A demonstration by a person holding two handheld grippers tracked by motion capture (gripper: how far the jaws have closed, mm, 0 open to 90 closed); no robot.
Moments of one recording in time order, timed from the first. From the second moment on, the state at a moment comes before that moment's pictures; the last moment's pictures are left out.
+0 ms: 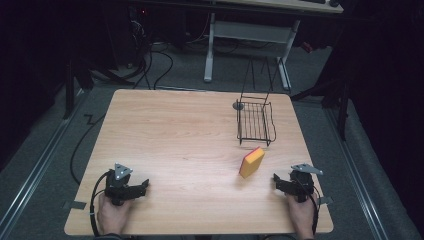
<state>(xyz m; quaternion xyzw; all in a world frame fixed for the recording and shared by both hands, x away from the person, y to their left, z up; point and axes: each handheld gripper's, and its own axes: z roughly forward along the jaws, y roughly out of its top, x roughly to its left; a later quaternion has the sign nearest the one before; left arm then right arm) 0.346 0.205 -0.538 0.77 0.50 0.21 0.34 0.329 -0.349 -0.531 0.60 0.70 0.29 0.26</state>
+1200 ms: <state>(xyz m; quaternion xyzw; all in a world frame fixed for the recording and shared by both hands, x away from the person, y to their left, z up) 0.345 0.205 -0.538 0.77 0.50 0.21 0.34 0.326 -0.350 -0.530 0.58 0.71 0.29 0.25</state>
